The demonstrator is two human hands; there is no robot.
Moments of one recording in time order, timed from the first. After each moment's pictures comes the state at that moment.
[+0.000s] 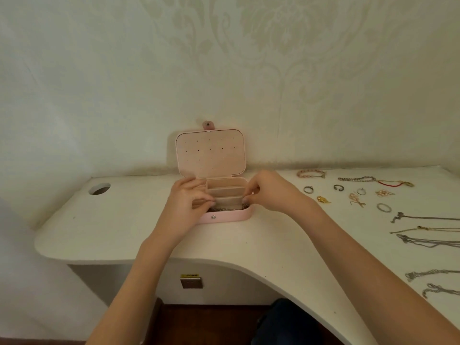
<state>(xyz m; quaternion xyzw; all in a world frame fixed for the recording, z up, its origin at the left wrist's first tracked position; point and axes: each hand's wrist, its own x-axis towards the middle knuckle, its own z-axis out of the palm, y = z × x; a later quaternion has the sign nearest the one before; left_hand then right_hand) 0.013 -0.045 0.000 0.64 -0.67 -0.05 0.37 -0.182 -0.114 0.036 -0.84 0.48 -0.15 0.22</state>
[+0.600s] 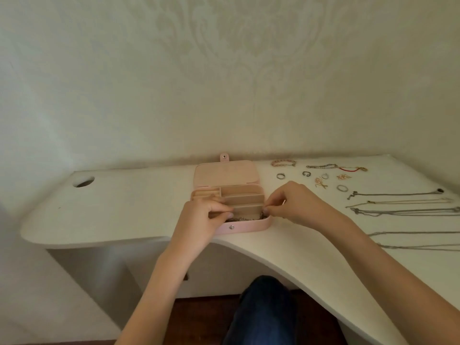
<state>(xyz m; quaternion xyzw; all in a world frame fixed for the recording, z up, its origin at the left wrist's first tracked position) -0.064 0.011 -0.005 0.60 -0.67 -0.16 0.41 -0.268 -0.036 0.032 -0.78 0.53 -0.19 0.27</state>
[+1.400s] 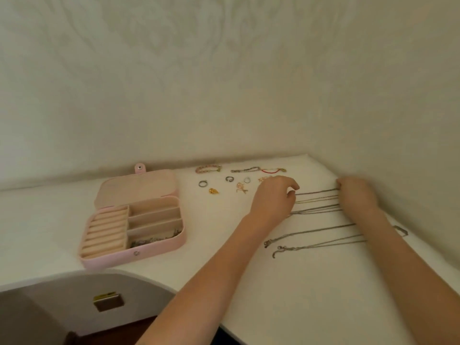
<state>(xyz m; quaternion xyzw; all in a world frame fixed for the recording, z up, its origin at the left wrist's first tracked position) -0.341 -0.084 0.008 0.46 -0.80 -0.21 0.34 -0.553 -0.108 -0.013 -0.57 0.81 -0.14 -0.06</state>
